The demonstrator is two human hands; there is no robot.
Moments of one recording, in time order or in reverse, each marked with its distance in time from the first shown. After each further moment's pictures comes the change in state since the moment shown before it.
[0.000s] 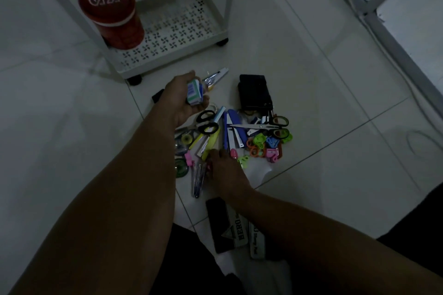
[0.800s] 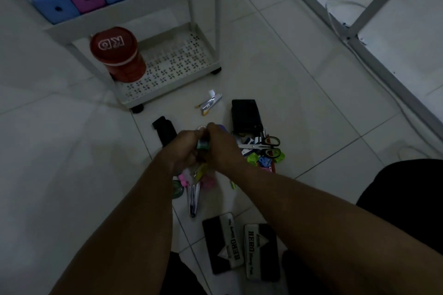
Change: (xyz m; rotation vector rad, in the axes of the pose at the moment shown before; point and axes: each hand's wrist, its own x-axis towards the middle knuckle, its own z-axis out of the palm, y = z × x) left_hand -0.032 -0.039 0.003 0.321 -0.042 -0.146; right_hand 0.052 -0.013 -0.084 0.250 0.227 -0.156
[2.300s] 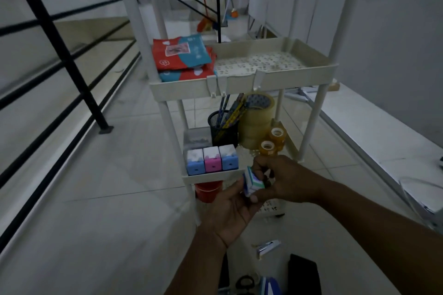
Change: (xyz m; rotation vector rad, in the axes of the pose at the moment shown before) left_hand -0.106 0.171 -0.012 -0.735 -0.300 0.691; right_hand 0.123 -0.192 -0.222 -0.145 -0.324 -0.680
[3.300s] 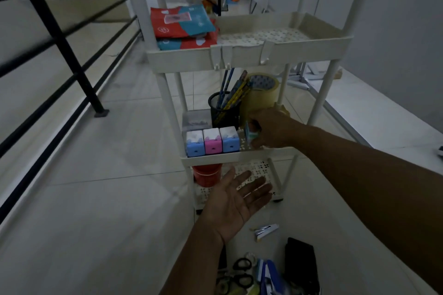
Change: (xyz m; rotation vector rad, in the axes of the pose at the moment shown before) left_hand -0.009 -0.013 -0.016 -0.201 0.114 -0.207; right_hand 0.077 0.022 -0.017 -0.428 0.009 0.111
